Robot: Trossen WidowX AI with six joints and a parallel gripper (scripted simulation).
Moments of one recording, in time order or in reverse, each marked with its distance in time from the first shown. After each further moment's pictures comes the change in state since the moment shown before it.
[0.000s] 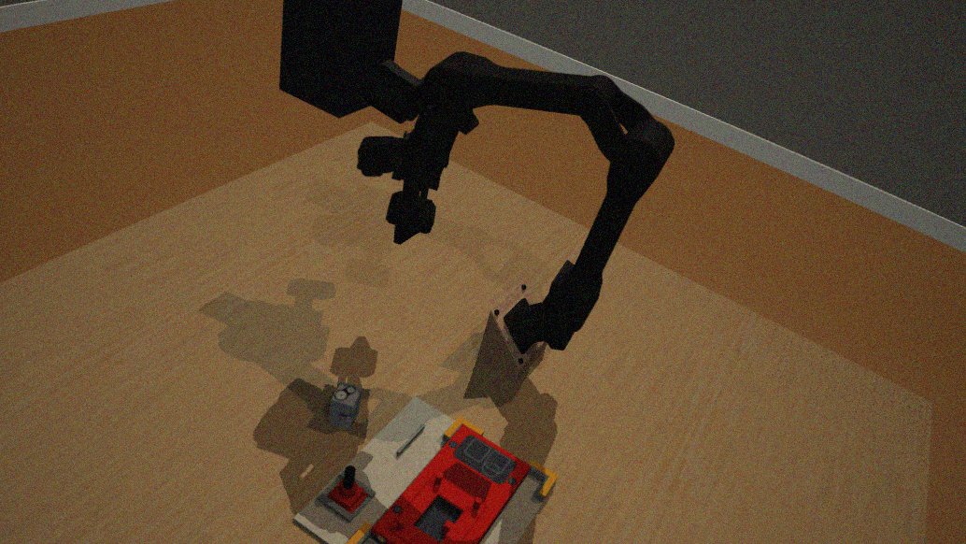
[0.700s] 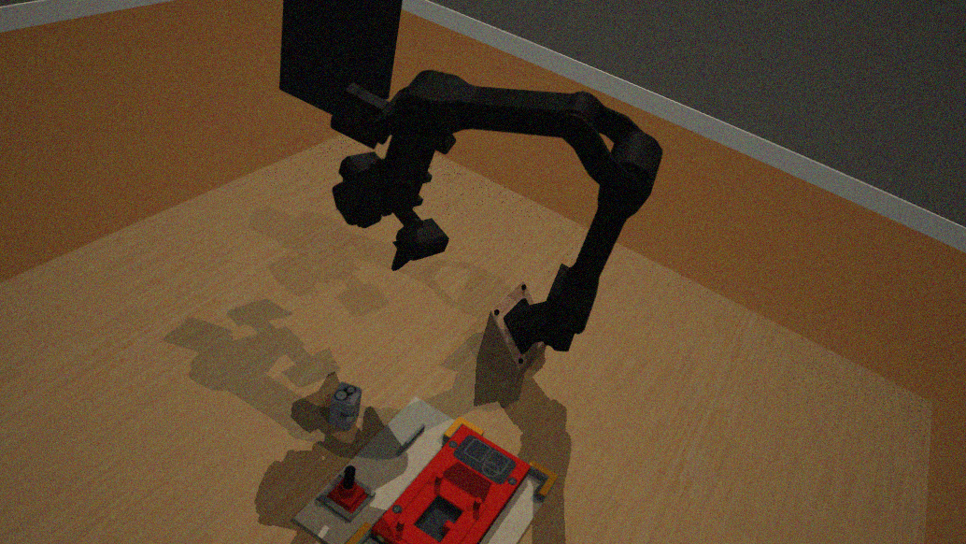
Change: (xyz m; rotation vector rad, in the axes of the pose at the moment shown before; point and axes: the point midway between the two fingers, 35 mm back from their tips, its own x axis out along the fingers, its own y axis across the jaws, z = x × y) arm 0.004 0.063 0.027 -0.722 -0.007 0.029
